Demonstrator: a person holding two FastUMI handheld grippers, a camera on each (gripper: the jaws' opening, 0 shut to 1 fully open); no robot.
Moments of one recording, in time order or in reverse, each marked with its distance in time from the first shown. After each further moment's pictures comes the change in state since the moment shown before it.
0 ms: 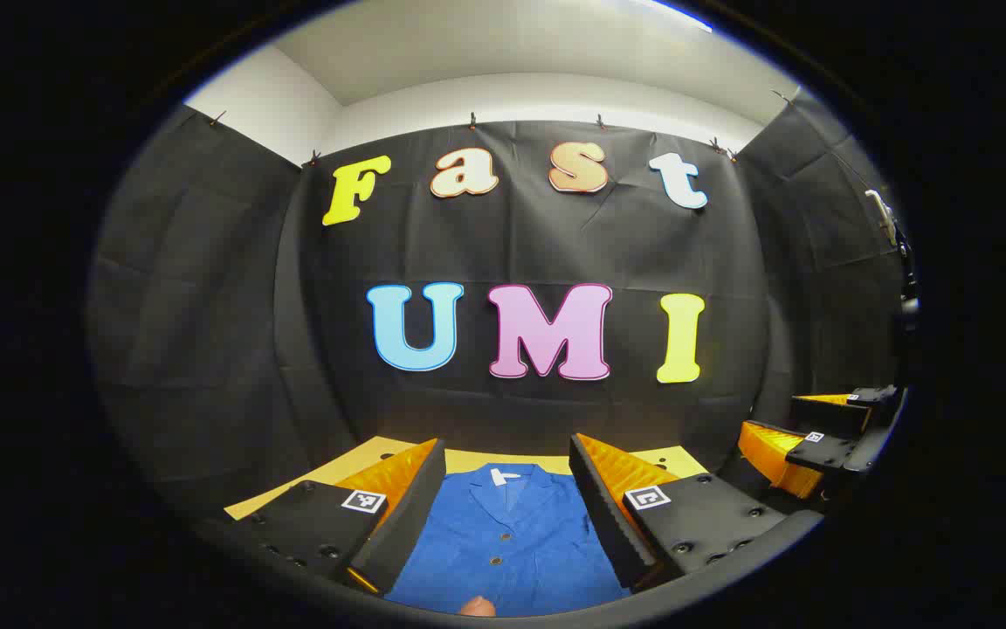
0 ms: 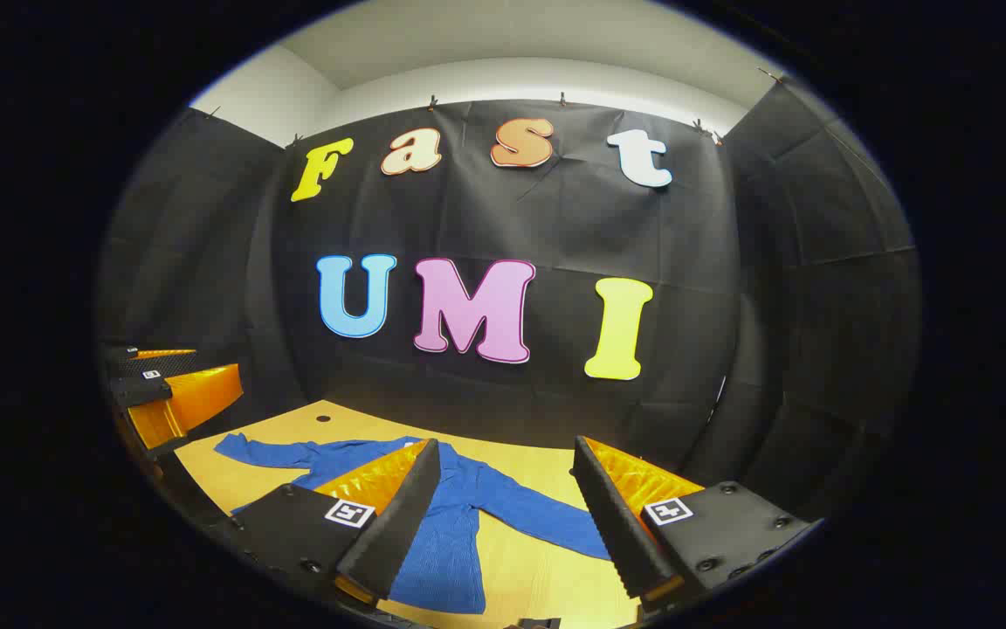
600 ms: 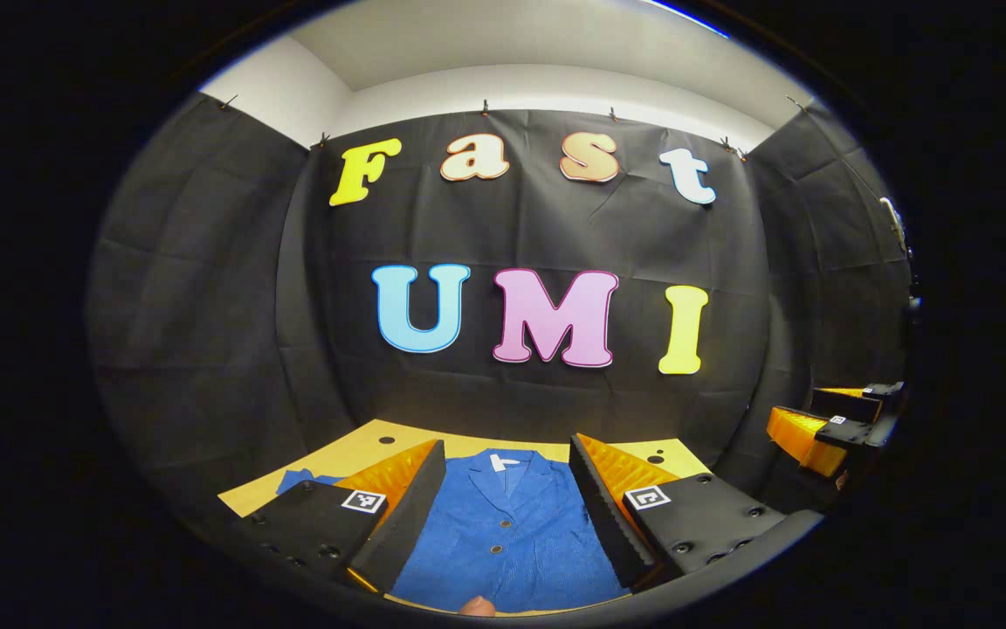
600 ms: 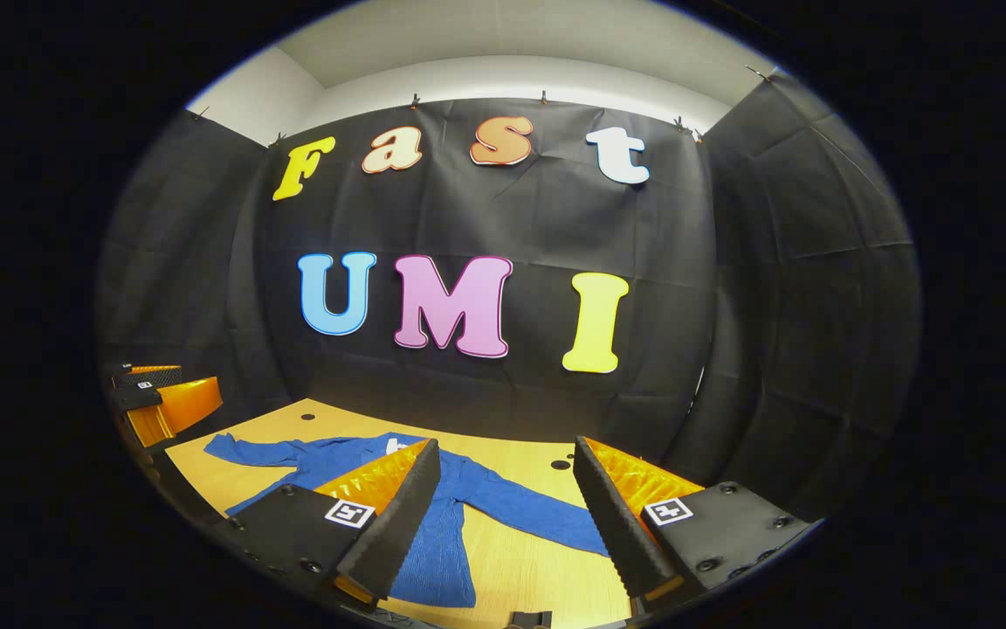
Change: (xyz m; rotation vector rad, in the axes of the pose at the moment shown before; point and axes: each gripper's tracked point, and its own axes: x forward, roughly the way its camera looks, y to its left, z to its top) left arm -0.006 0.028 -0.020 -0.062 0.047 0.012; right arm -0.014 -0.017 -0.003 0.014 0.015 -0.066
